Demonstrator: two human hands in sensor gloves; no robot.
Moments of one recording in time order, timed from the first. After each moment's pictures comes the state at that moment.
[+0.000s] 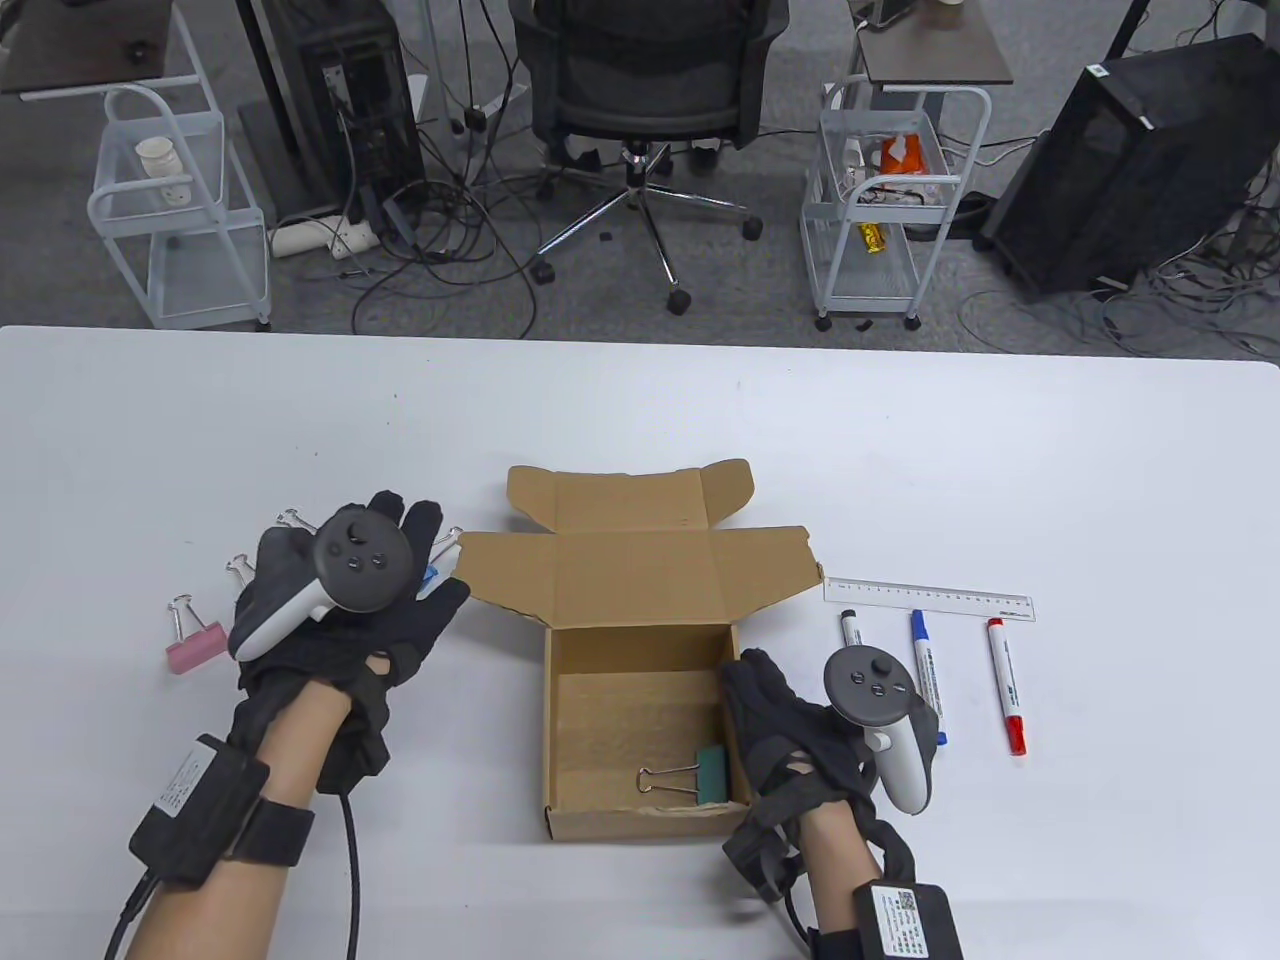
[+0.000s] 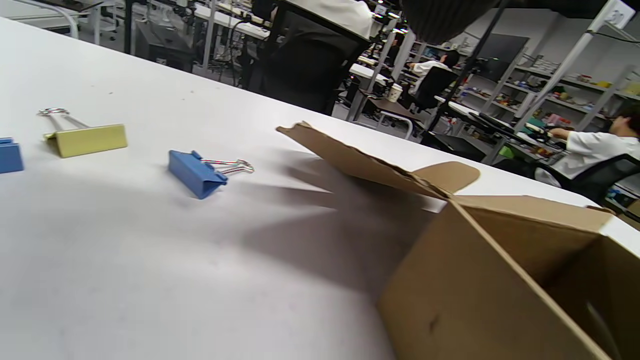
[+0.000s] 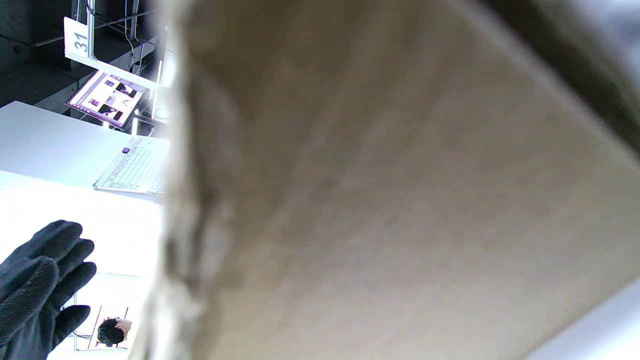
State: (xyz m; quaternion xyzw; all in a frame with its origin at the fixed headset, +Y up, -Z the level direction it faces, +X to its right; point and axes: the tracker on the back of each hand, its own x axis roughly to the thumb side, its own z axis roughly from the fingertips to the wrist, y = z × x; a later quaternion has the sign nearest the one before) left_hand -0.230 -0.595 -0.311 -0.14 -0.09 0.15 0.98; right_hand 0.141 -0.722 -0.270 -0.02 0.19 0.82 0.54
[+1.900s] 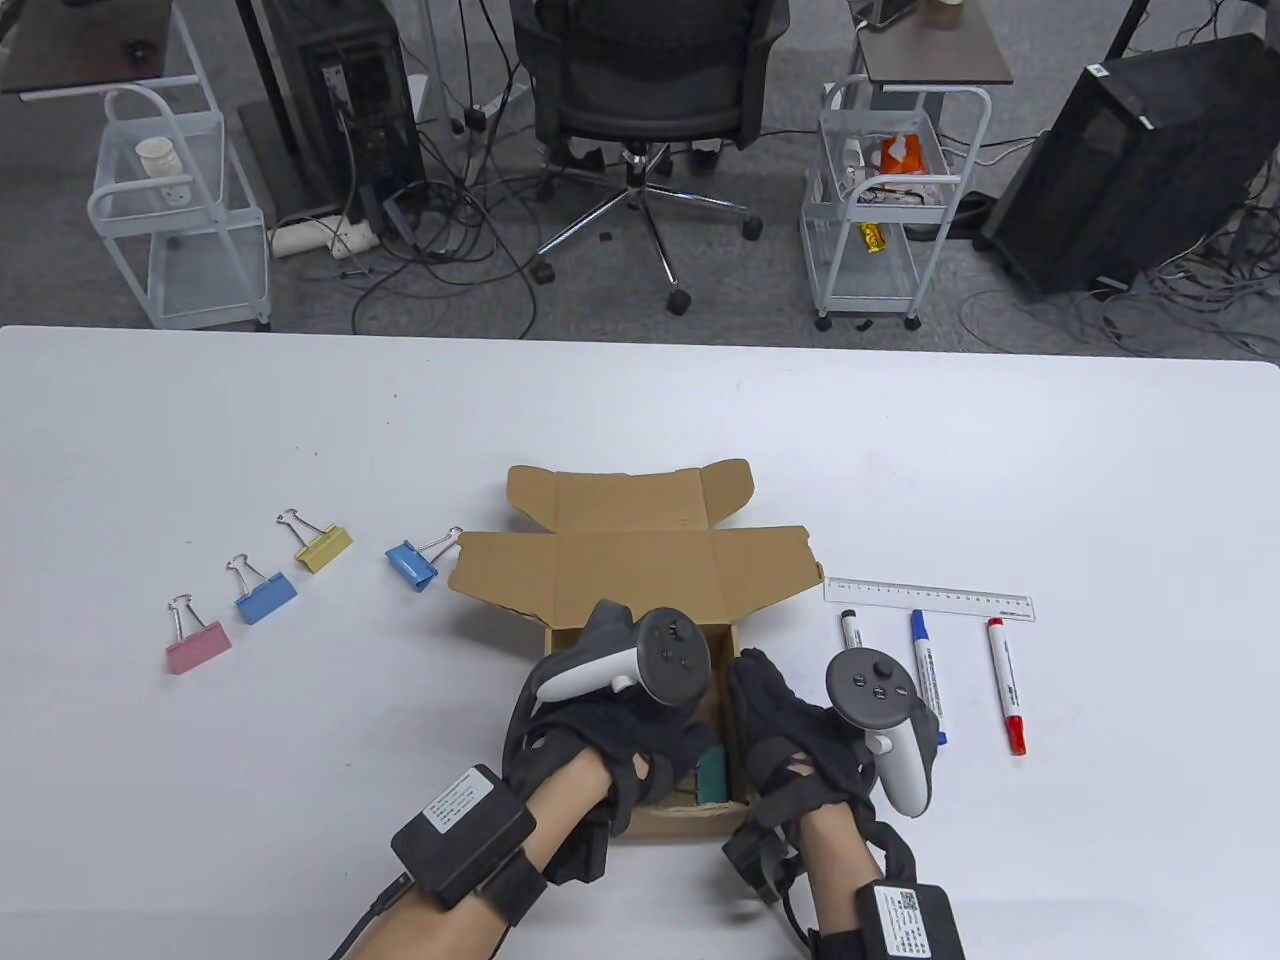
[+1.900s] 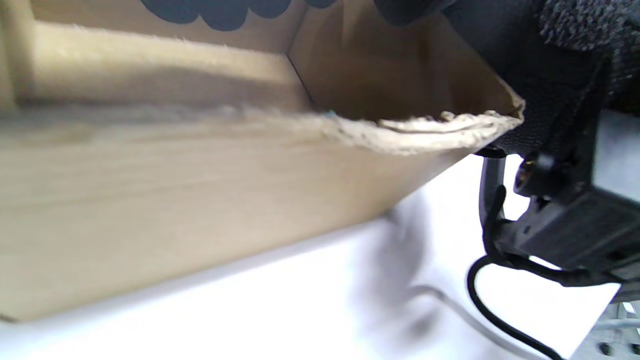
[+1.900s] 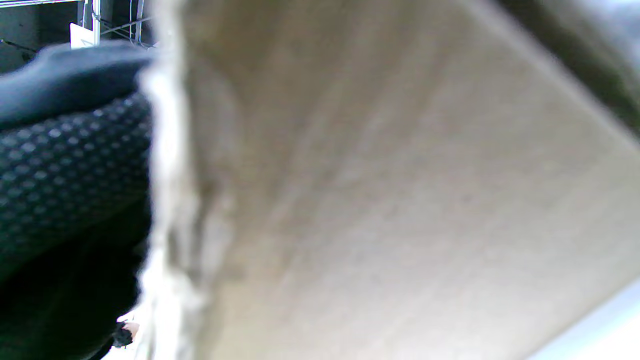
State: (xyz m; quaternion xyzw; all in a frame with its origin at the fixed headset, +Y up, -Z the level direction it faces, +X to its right) left_hand -0.037 -0.669 -0.287 -0.39 -0.24 0.14 0.88; right_hand 0.141 -0.723 -0.269 -0.02 0.19 0.82 0.55
